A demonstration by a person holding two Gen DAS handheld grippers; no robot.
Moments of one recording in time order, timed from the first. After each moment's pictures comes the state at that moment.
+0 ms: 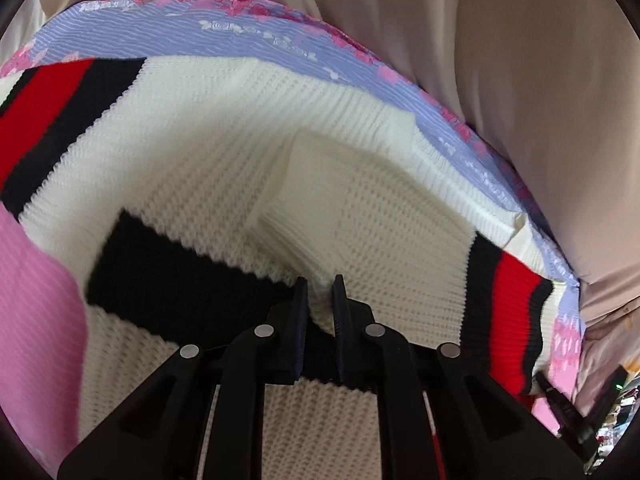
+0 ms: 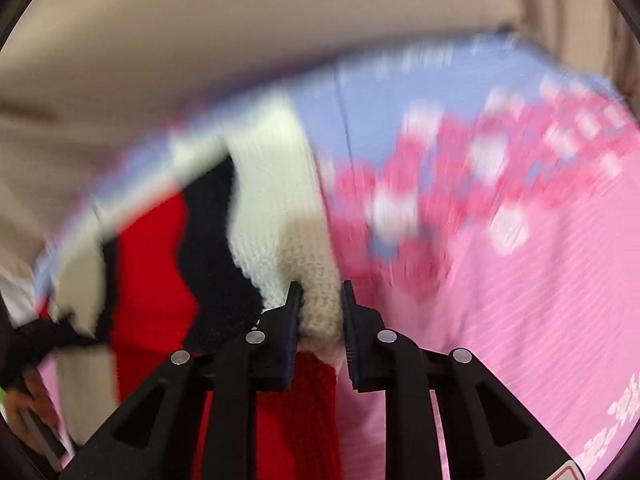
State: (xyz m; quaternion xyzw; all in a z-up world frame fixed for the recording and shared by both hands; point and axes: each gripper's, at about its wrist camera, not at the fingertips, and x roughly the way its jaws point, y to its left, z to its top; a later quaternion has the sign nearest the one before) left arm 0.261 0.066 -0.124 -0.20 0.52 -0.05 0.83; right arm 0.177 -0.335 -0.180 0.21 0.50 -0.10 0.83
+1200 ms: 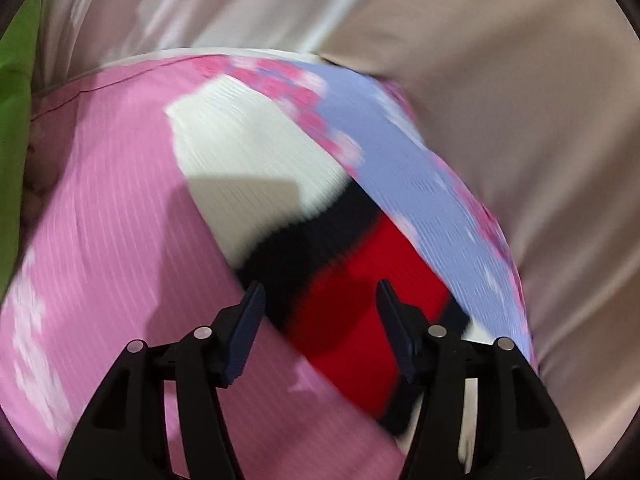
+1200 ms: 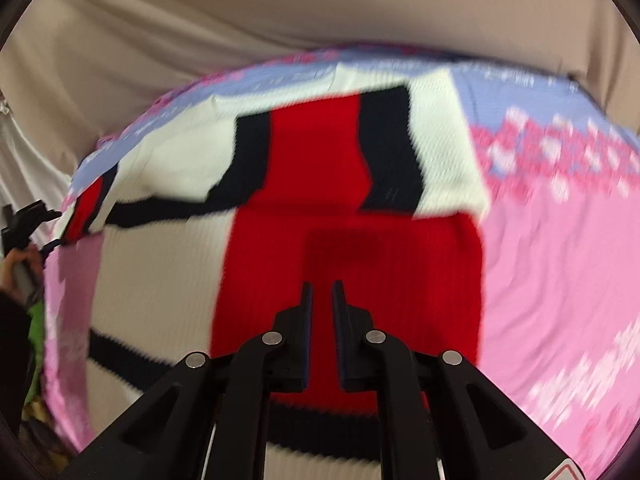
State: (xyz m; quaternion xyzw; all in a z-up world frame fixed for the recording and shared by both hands) left arm 0.240 0.384 -0.101 -0.39 0.40 0.21 0.80; right arm 0.104 -0.185 -0.116 0.14 0.52 -0.01 0.84
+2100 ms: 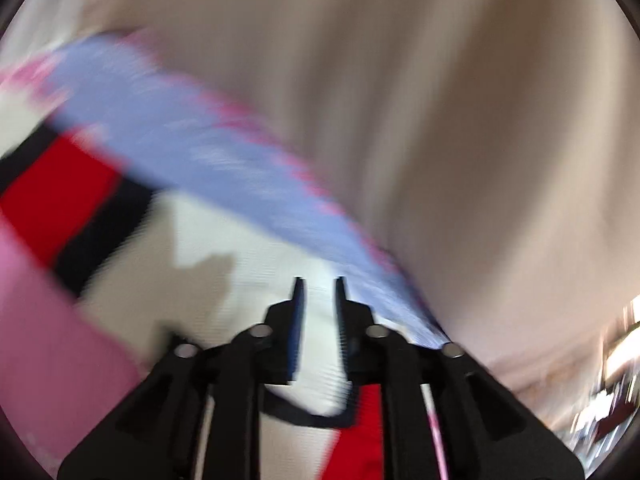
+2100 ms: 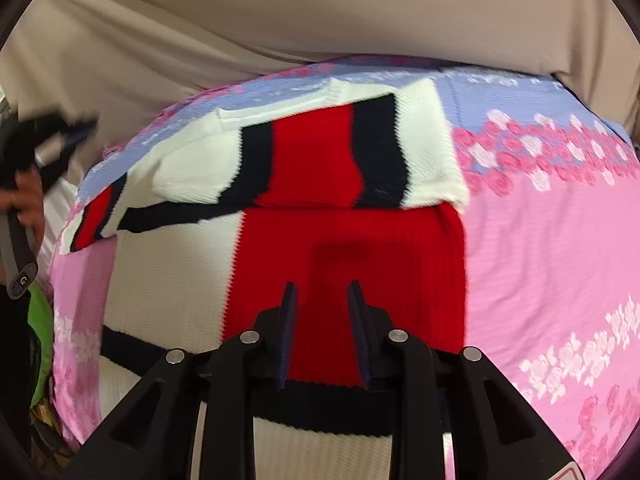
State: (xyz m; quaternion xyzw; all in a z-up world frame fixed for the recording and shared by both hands) left arm 0.255 0.184 -0.027 -0.38 0.40 -0.04 0.83; right arm 0.080 -0.194 -0.096 0.15 0.50 -0.03 0.85
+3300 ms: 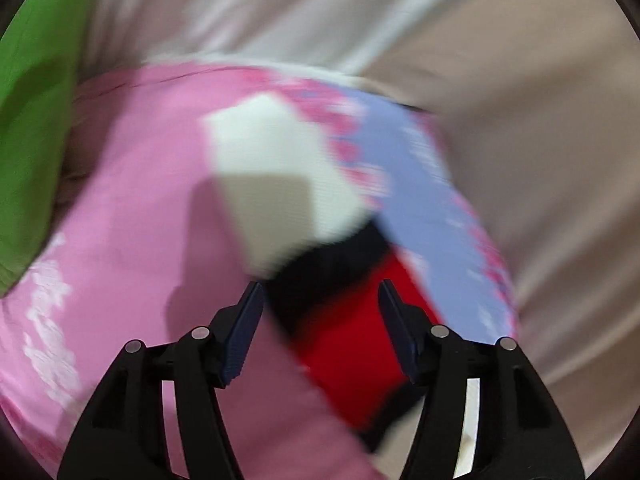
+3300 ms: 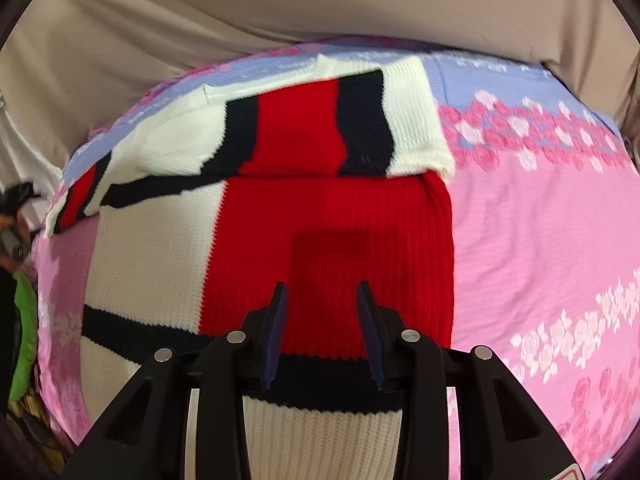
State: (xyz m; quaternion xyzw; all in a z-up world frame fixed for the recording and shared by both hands) left arm 0.230 0.400 -0.102 -0.44 0.39 0.28 0.76; right arm 0.069 -0.186 -0.108 0.13 0.53 -0.04 0.84
